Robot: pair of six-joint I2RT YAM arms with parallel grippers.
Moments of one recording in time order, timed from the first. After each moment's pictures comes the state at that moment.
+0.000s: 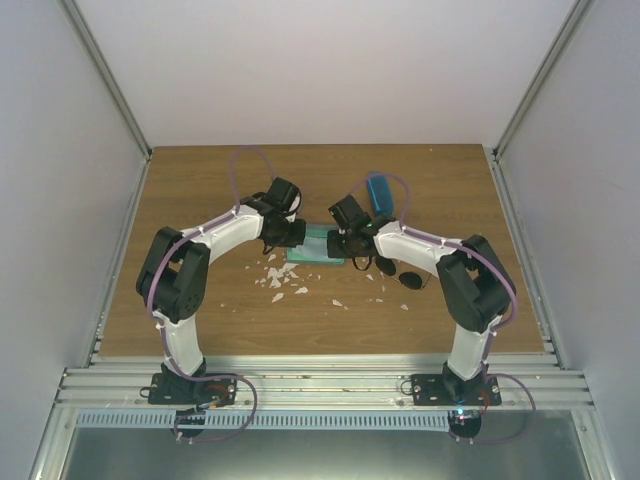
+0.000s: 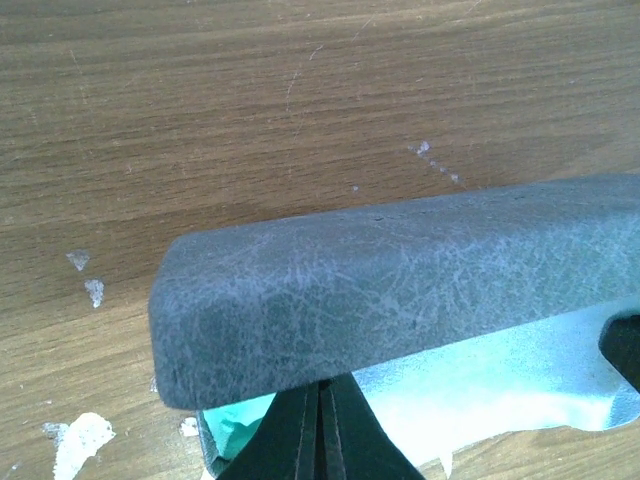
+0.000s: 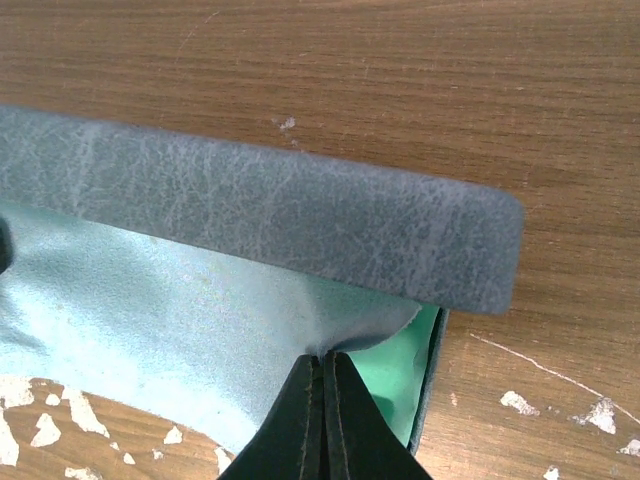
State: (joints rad) left arm -0.48 1.87 1.33 -0.59 0.14 -0.38; right arm 0.66 1.84 1.22 -0.44 0.02 0.57
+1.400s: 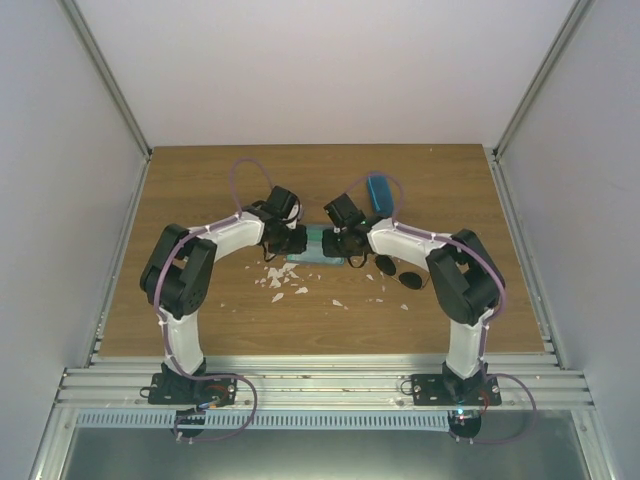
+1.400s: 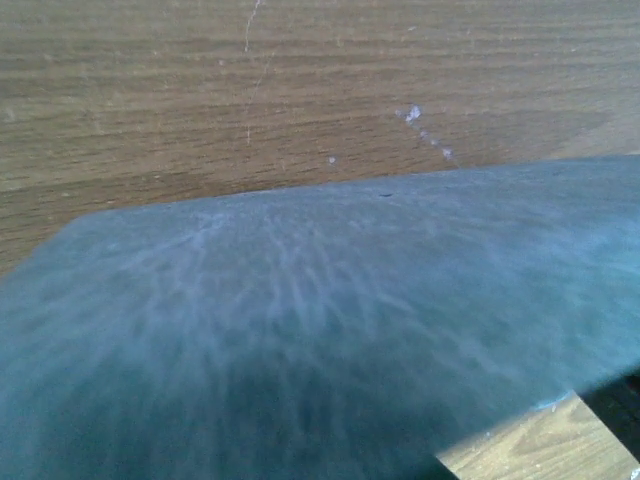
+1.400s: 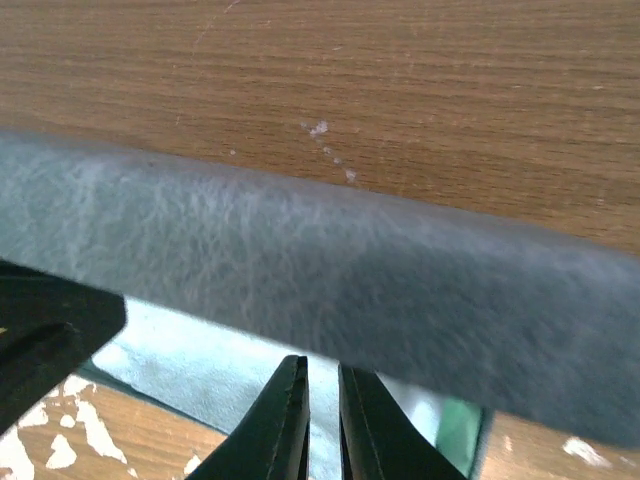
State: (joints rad) left arm -0.47 1.89 1.24 -0.47 0.25 -0.44; right arm 0.66 1.90 1.27 -0.44 -0.02 0.58
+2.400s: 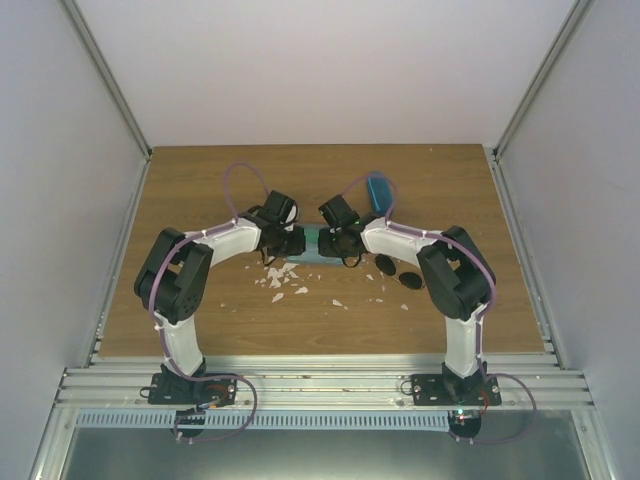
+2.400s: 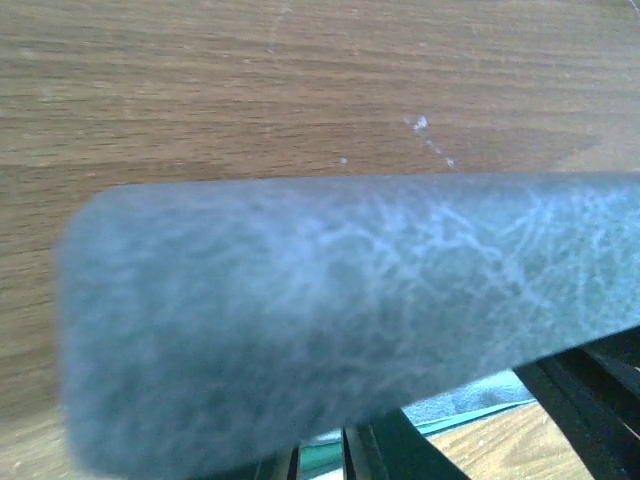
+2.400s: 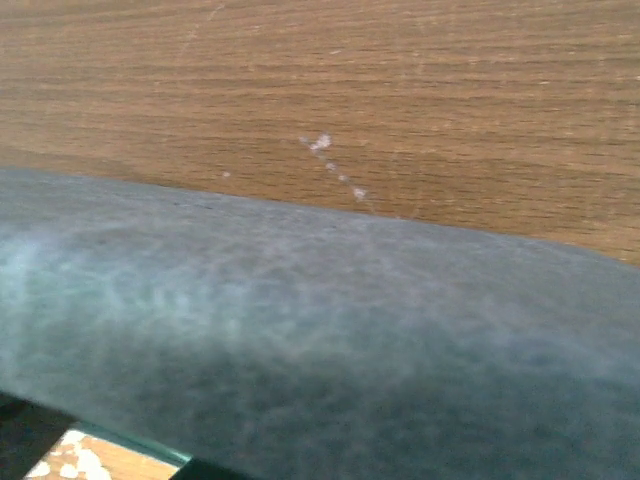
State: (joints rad) left arm -0.47 1.85 1.16 -0.37 0.22 -0.51; right arm 0.67 1.97 1.32 -0.43 0.00 0.65
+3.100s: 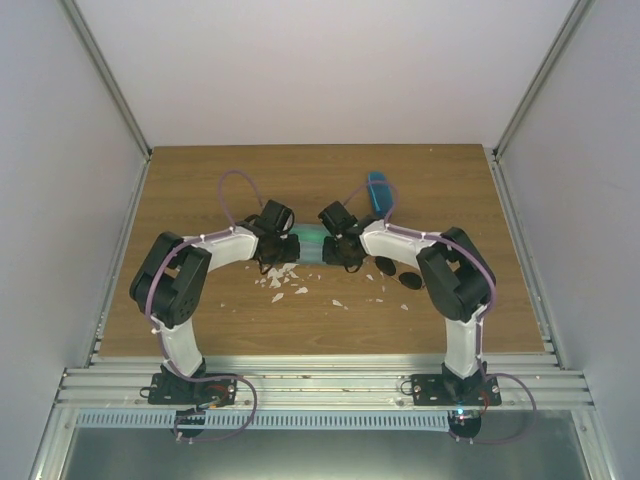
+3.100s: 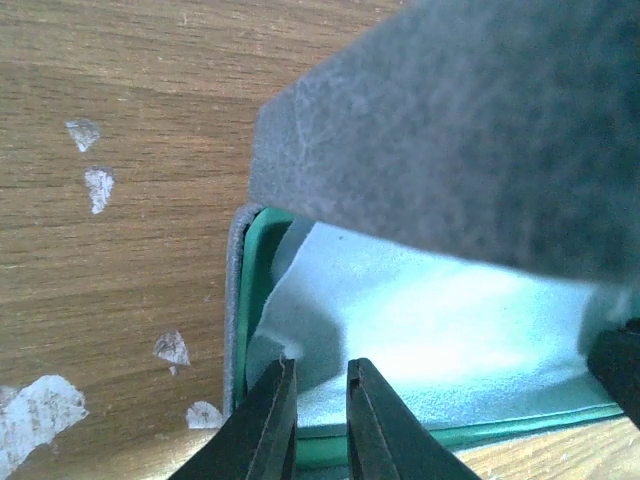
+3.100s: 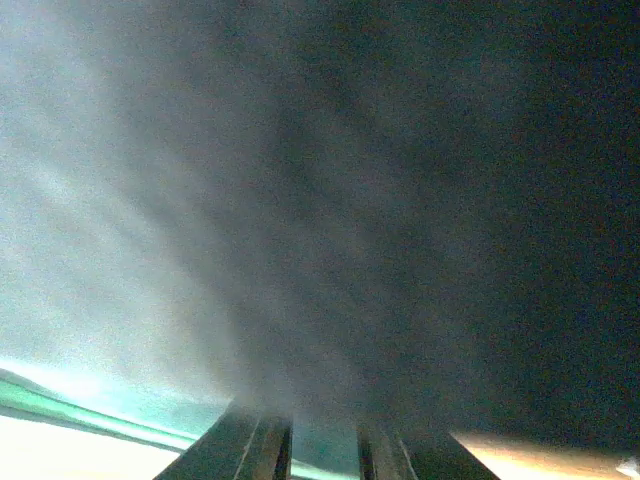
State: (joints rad) left arm -0.47 1.82 1.06 -0.31 0.14 -0.57; right arm 0.69 1.98 1.31 -0.53 0.03 0.74
